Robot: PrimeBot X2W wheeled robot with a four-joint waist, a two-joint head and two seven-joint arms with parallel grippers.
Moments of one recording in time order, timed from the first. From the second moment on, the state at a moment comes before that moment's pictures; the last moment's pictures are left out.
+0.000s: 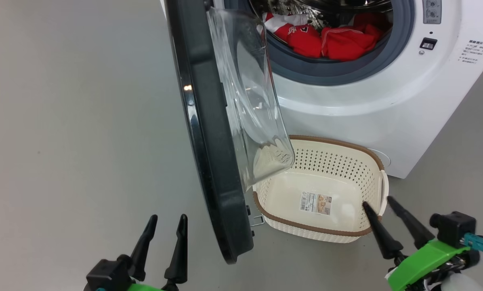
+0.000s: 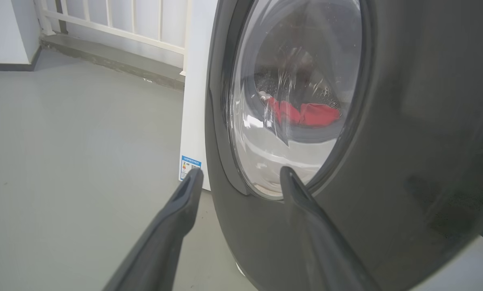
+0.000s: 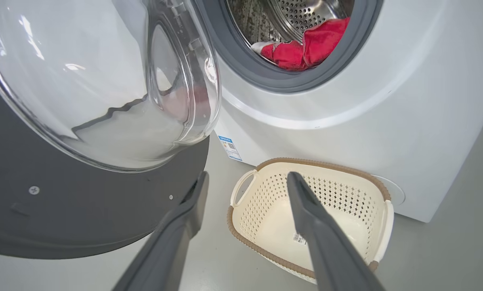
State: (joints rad) left arm -0.06 0.04 -0.23 0.17 -0.41 0.02 -0.25; right arm -0.15 -0.33 0.35 0.38 0.73 0.12 -0.25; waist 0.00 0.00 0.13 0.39
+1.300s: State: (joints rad) left arm -0.06 0.04 -0.23 0.16 -0.41 0.02 -0.25; right arm 0.04 -0.14 0.03 0.25 0.37 0.12 -0.25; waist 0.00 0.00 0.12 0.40
